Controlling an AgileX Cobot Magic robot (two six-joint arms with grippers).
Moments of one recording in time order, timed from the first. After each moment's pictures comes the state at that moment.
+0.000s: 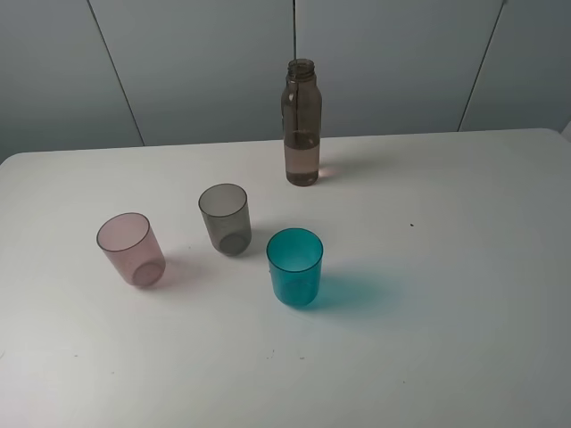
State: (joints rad) left arm -0.02 0.00 -0.51 0.01 1.08 0.03; right arm 0.01 0.00 -0.51 0.12 1.09 -0.09
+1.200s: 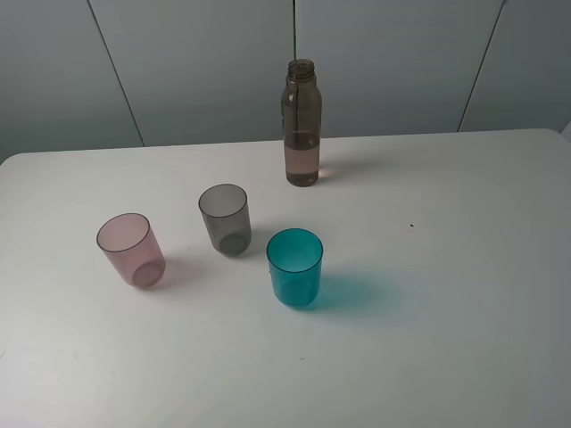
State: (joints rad) left arm -0.02 0.00 -0.51 0.01 1.08 0.03; right arm 0.00 0.15 -0.59 0.20 1.01 -0.09
